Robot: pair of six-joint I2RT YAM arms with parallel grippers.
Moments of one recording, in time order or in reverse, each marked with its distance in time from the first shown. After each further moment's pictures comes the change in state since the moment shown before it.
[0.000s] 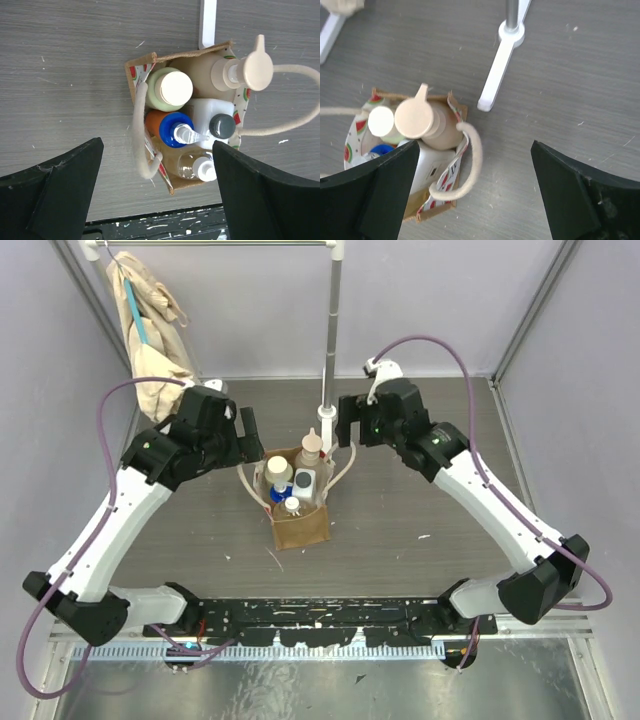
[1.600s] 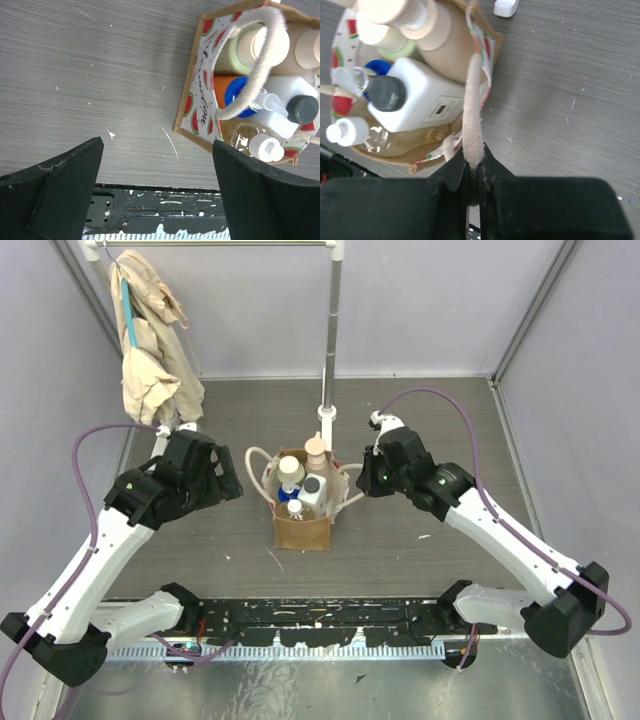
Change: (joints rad) left arm -0.004 -0.254 -0.274 -0.109 -0.079 -0.154; right arm 0.038 -0.175 -0.312 -0.049 -0.091 0.139
